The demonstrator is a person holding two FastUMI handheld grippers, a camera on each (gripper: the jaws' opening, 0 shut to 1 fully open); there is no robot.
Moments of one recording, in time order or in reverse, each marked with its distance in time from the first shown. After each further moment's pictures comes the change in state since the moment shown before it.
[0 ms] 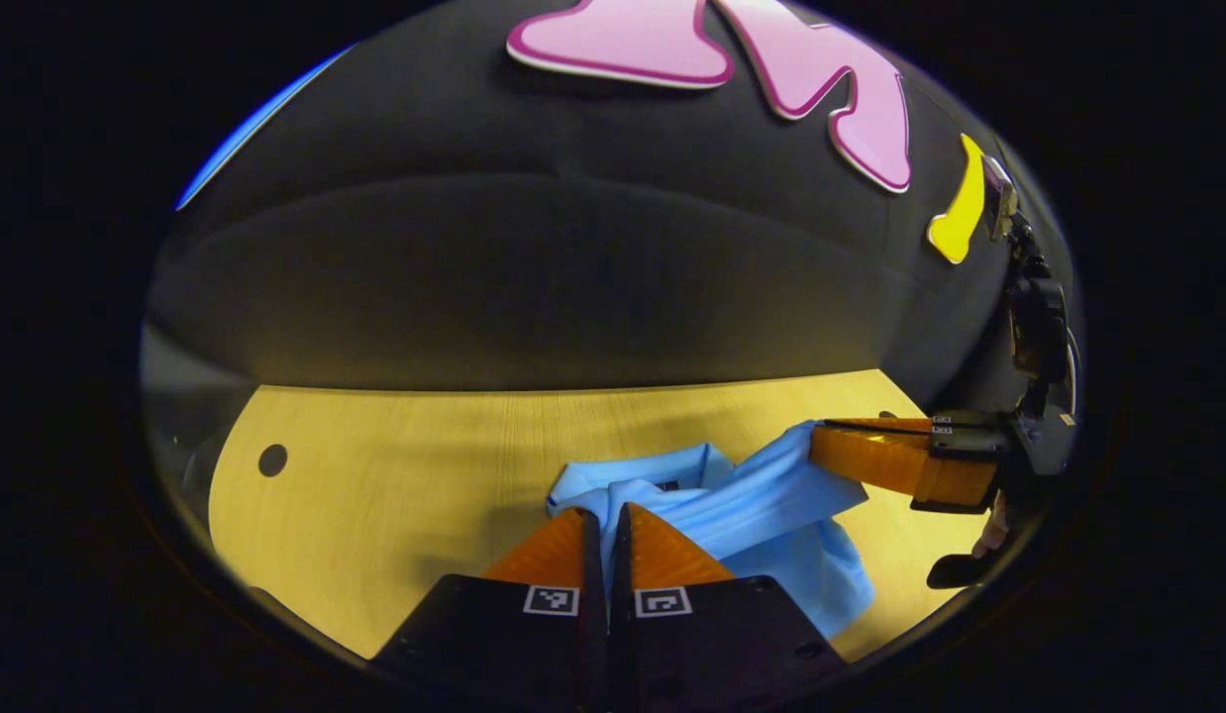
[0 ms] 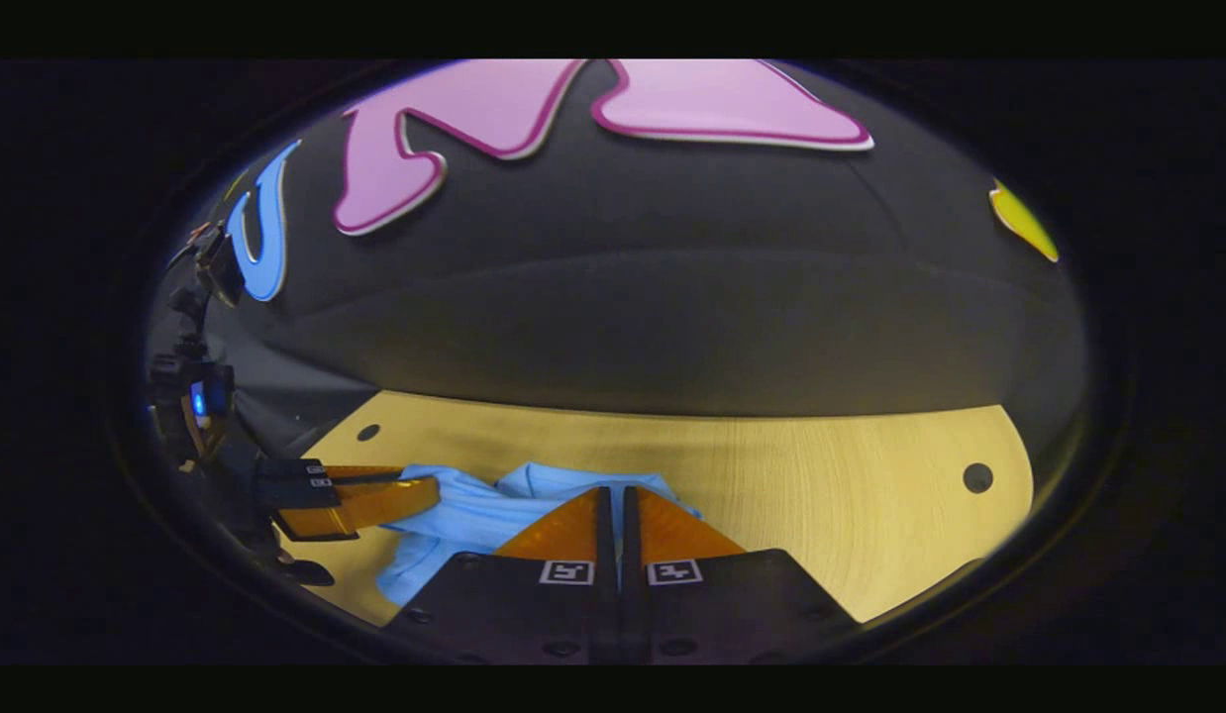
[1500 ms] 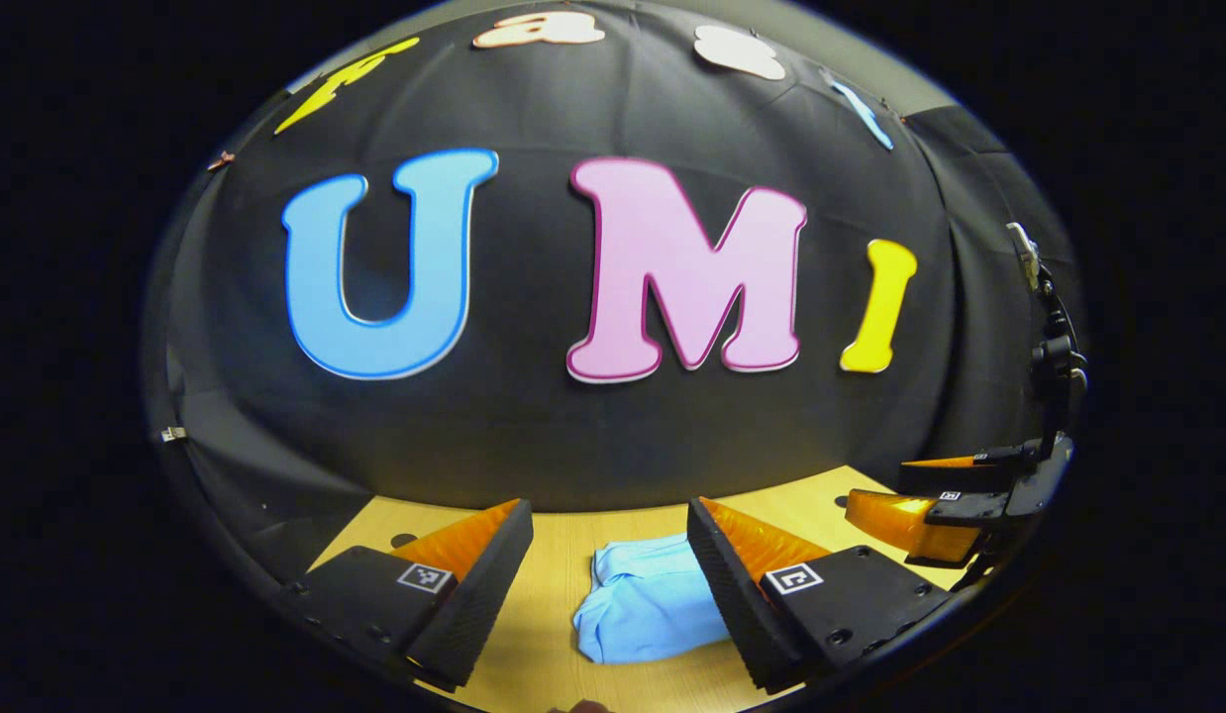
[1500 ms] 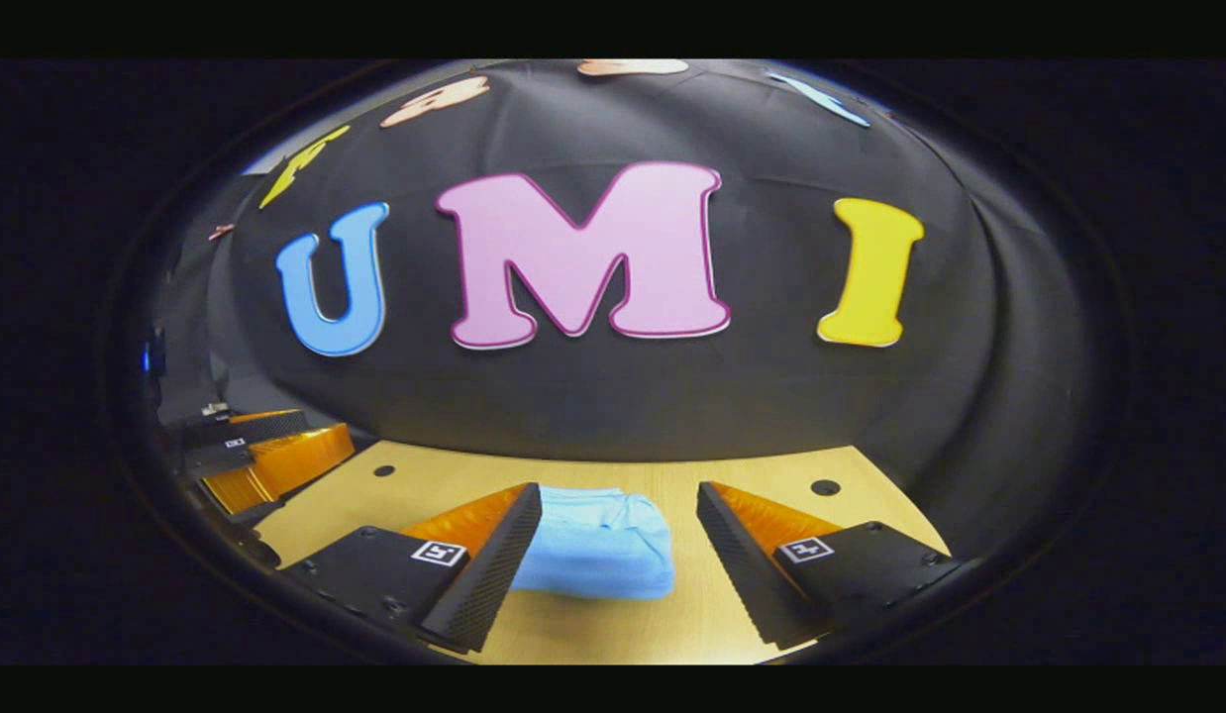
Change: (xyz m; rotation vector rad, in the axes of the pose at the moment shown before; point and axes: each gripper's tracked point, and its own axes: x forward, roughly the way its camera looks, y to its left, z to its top) left arm -0.311 -0.036 0.059 0.067 -0.494 0.090; right arm -0.287 0.063 0.038 -0.019 -0.326 -0.198
